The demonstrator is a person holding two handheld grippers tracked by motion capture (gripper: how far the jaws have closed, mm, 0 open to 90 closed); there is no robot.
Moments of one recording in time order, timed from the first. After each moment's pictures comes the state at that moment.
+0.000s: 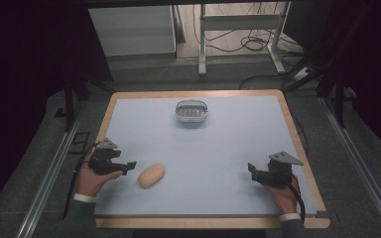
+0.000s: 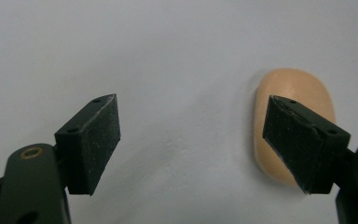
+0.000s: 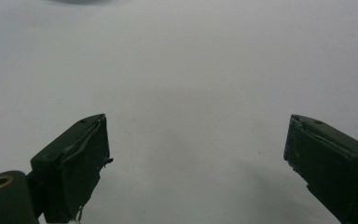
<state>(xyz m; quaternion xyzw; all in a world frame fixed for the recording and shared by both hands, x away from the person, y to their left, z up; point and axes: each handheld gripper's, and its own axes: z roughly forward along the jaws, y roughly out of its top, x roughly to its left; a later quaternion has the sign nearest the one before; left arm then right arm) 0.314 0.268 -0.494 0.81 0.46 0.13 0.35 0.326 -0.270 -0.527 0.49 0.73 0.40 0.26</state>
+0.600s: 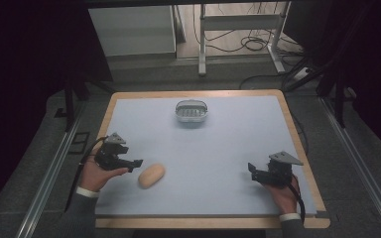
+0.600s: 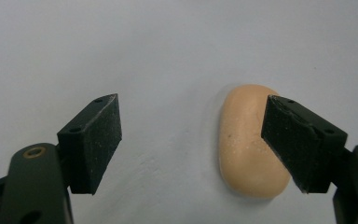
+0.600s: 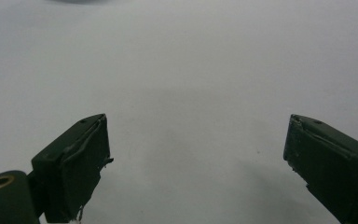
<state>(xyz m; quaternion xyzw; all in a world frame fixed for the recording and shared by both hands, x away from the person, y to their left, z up) 0.322 0.243 -0.474 0.84 0.42 0.11 0.33 0.326 -0.270 -0.527 0.49 0.73 0.40 0.26</state>
